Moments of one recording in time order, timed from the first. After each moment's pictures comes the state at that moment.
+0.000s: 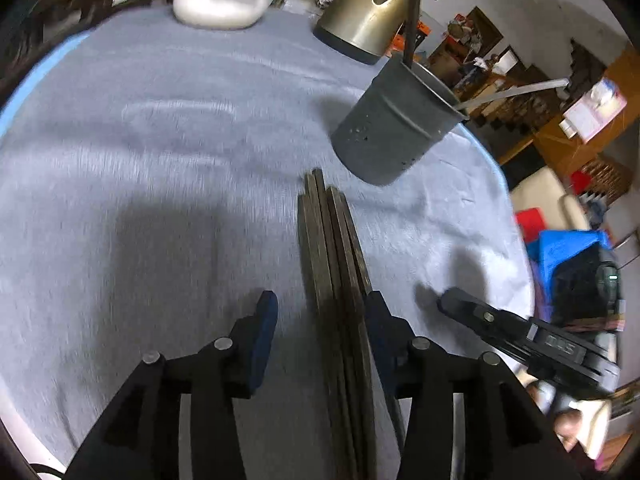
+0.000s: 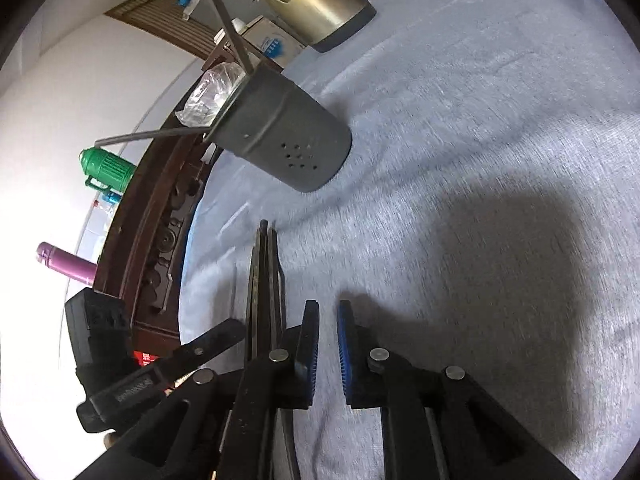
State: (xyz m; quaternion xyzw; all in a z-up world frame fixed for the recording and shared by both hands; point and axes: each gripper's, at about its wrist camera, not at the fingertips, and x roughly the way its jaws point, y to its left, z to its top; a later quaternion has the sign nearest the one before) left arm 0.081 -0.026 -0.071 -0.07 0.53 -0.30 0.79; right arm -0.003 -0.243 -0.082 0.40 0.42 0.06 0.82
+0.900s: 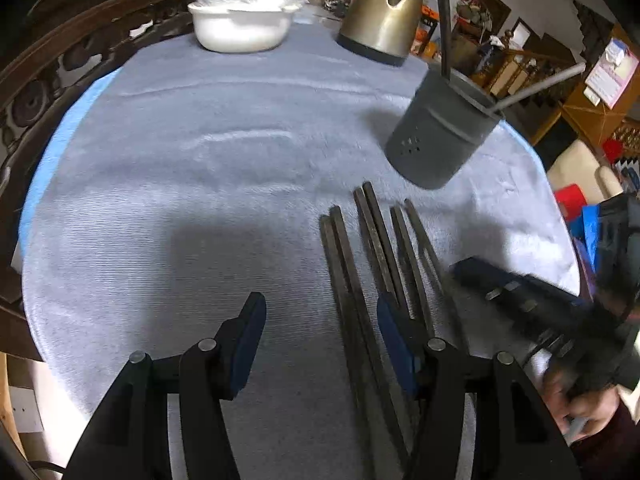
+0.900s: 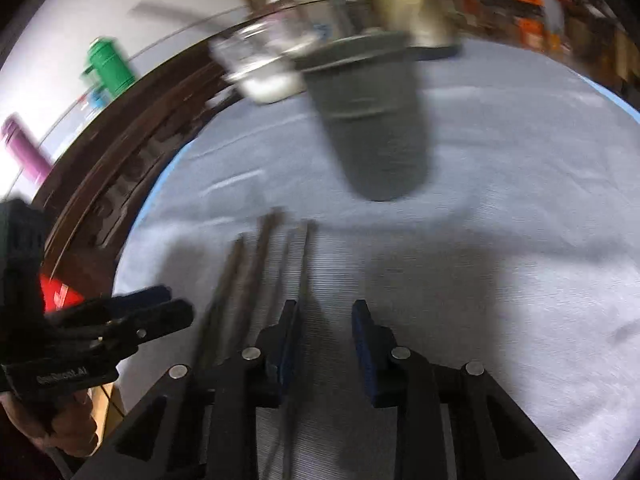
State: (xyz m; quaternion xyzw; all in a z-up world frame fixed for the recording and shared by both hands) left arm 0.081 -0.002 -0.055 0.02 0.52 -0.26 0.82; right arm 0.032 -0.199 -0.070 0.20 0.44 0.01 0.87
